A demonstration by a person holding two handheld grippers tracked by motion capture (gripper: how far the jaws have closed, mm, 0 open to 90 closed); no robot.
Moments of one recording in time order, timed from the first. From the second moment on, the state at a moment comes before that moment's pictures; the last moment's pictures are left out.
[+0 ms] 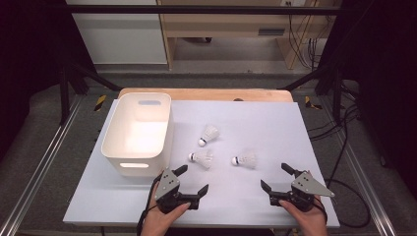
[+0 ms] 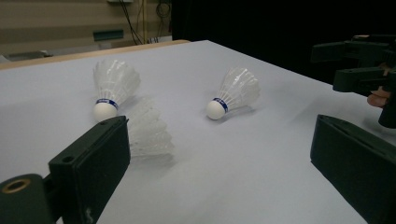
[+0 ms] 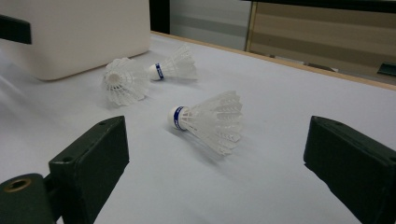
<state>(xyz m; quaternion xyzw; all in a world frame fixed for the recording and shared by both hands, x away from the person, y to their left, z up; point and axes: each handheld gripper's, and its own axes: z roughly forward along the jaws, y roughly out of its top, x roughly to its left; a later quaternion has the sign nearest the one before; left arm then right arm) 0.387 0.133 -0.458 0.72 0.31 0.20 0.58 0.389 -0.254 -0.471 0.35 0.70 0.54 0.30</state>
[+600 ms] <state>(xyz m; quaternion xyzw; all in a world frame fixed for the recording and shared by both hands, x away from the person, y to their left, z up) 0.353 0.194 -0.454 0.68 0.31 0.24 0.62 0.390 -0.255 -0.471 0.37 0.71 0.52 0.30</state>
